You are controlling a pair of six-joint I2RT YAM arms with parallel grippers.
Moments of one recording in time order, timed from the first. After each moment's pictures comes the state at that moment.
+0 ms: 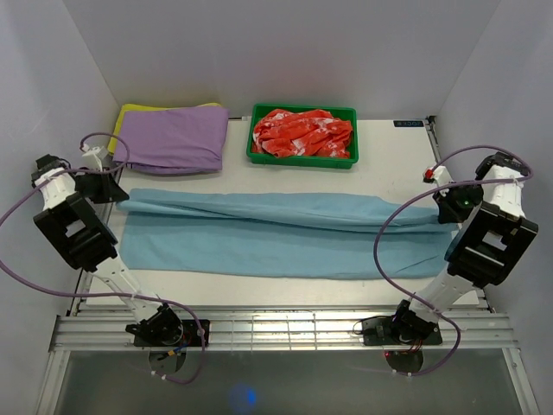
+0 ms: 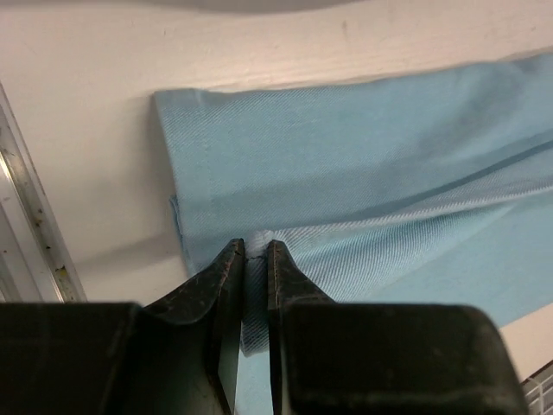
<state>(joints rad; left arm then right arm) 0.68 2.01 1.62 -0.92 0.77 0.70 -0.52 1.74 1.38 -1.15 -0.41 -1.47</state>
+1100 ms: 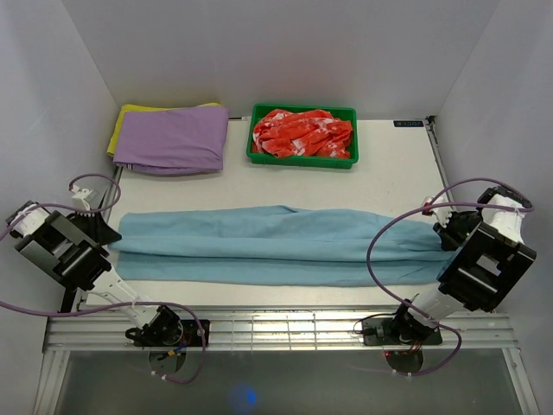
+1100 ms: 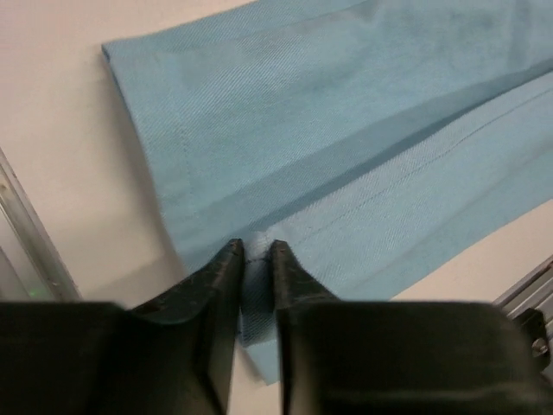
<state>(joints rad) 0.96 1.88 1.35 -1.18 0.86 1.25 -0.65 1.54 1.08 -1.10 -0.37 -1.69</state>
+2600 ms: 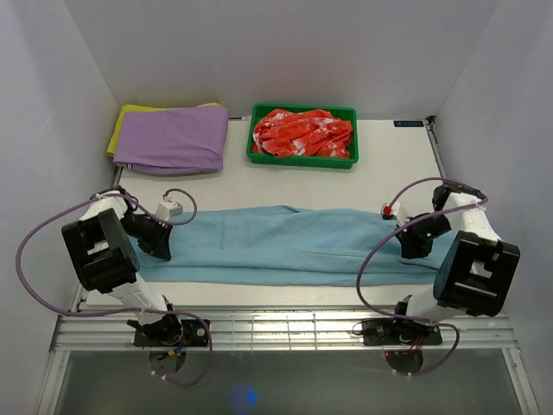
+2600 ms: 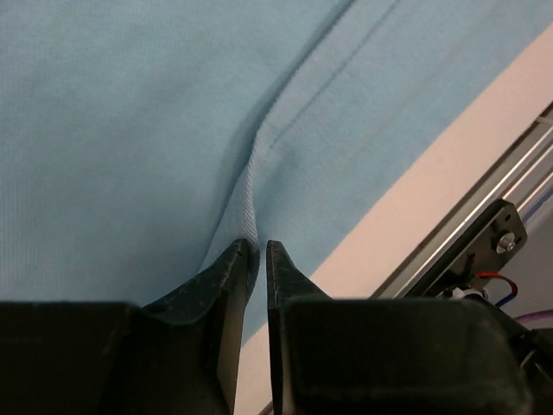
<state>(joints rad) 0.41 1.70 1.03 -1.11 0.51 1.16 -0.29 1.49 0.98 -1.23 -0.45 -1.43</state>
